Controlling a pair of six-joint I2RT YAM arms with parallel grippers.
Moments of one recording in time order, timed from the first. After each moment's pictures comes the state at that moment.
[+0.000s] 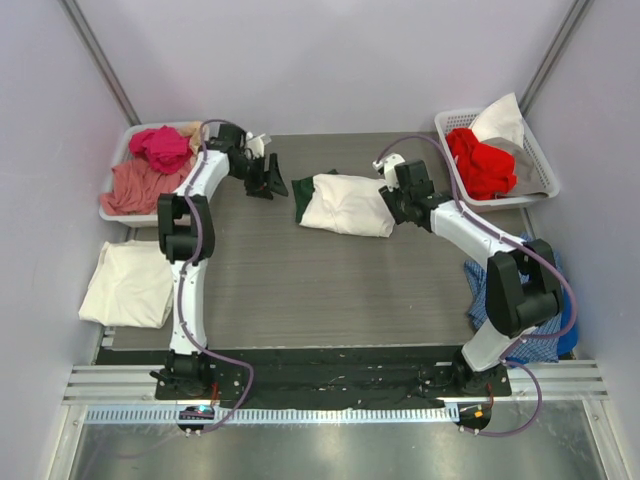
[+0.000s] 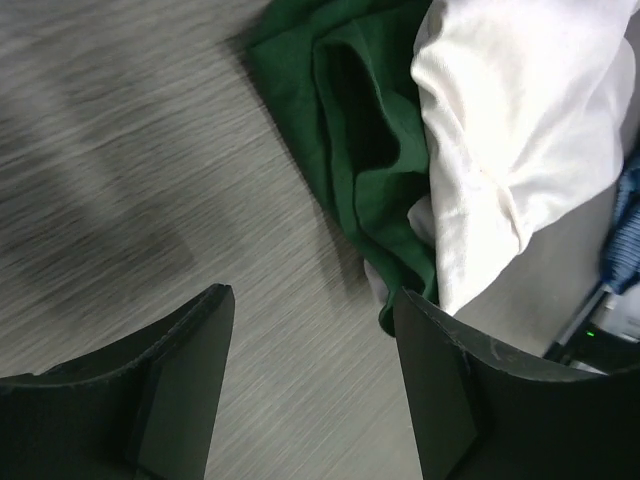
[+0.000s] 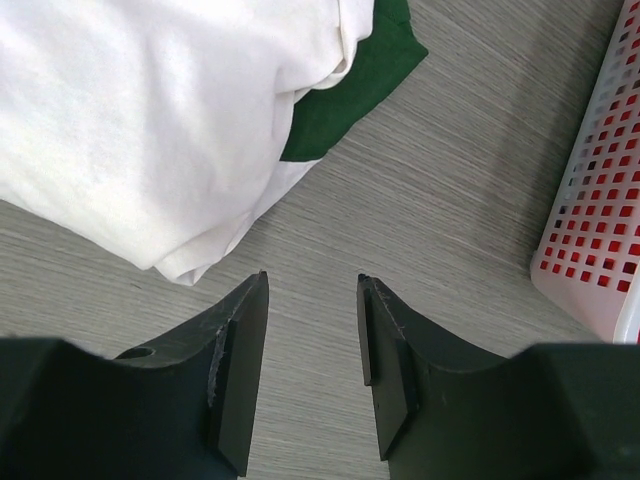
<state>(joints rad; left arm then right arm) -0.11 2.41 2.13 -0.83 0.67 -0.06 0.36 1.64 1.17 -0.31 0.20 -0.27</state>
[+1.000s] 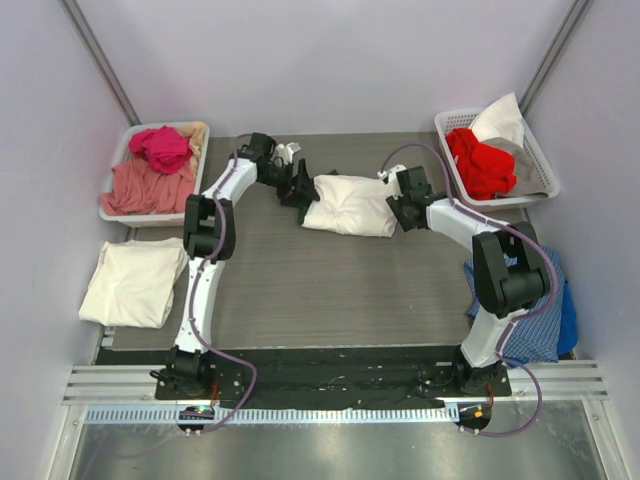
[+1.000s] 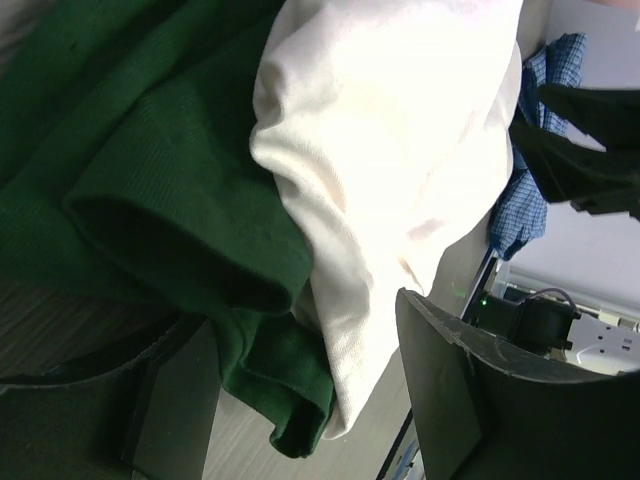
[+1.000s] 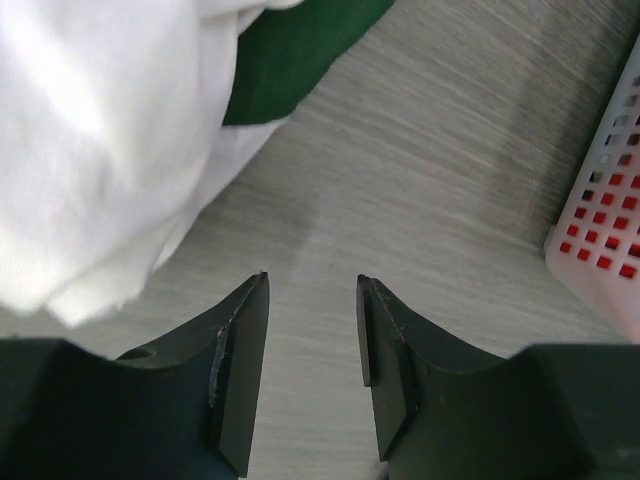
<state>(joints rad) -0.22 2.61 2.27 -0.76 0.93 -0.27 0.30 1.76 1.15 -0.29 0.25 -0.30</state>
